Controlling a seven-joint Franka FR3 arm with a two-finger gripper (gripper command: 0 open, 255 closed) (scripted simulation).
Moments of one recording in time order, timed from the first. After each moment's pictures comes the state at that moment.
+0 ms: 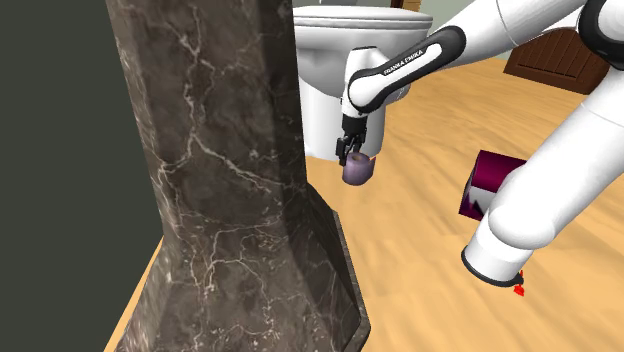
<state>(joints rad) -0.07 -0.21 -0.04 -2.42 -0.02 2.23 -0.12</state>
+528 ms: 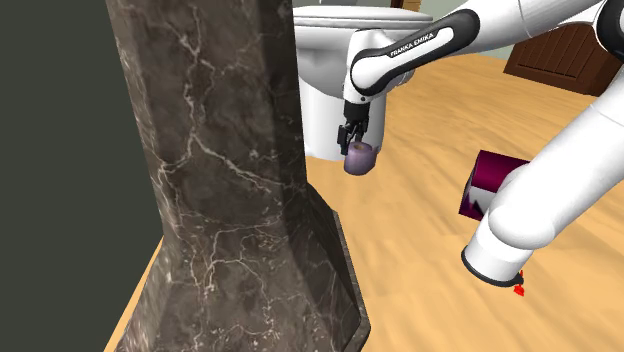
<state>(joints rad) -0.07 -0.27 -0.04 -2.37 -0.02 2.12 -0.12</state>
